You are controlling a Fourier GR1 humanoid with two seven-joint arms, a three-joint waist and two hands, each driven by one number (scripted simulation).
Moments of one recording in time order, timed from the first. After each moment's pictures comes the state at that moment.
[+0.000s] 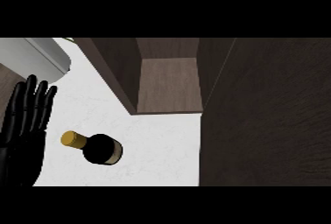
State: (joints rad) left arm 0.05 0.11 -0.04 -2.10 0.01 0.02 -0.01; right arm 0.02 -0.08 -0.02 -2.10 -0.02 0.00 0.00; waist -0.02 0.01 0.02
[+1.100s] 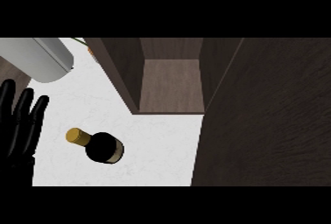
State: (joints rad) left arm -0.01 0.01 -0.22 -2.41 -0.12 0.24 0.48; right arm 0.14 -0.02 0.31 -2.48 -0.01 -0.03 0.41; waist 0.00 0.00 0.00
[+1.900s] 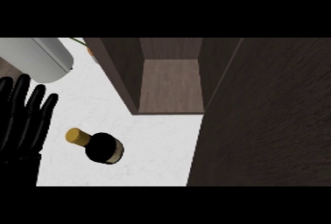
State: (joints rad) left arm -0.10 0.03 -0.24 -2.41 -0.18 0.32 0.70; right arm 0.05 -0.03 0.47 -2.50 0.05 -0.19 0.54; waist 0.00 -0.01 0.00
